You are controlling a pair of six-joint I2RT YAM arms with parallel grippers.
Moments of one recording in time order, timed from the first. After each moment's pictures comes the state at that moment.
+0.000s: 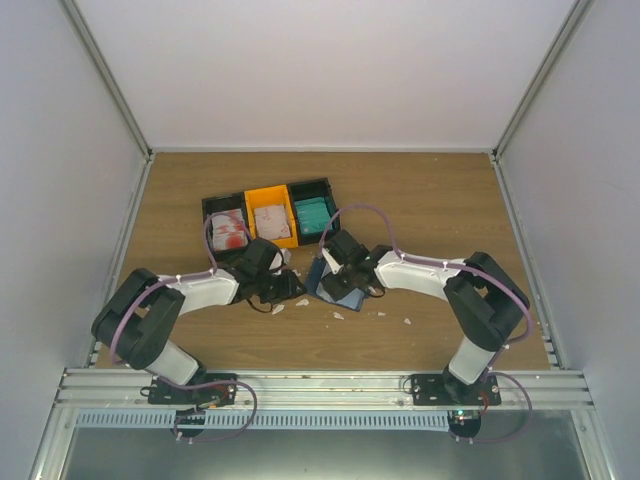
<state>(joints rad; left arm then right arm) -0.55 1.51 0.60 -0.07 0.41 -0.75 0.80 1.71 0.97 -0.39 -0.01 0.10</state>
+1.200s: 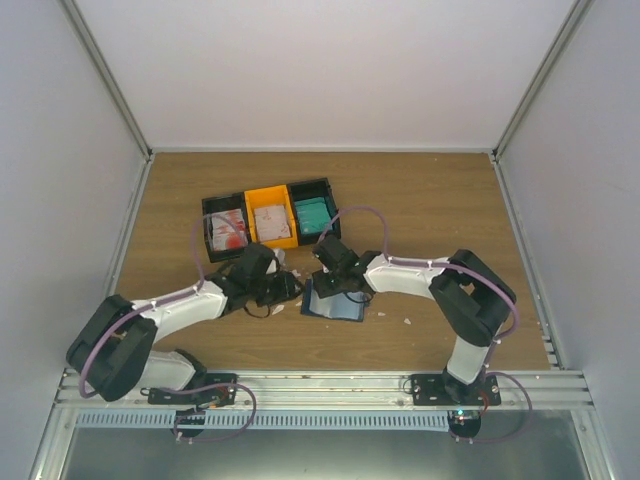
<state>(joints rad) -0.61 1.35 0.51 -0.05 0.35 -0.86 0.86 1.79 1.01 -0.30 0.00 0.49</state>
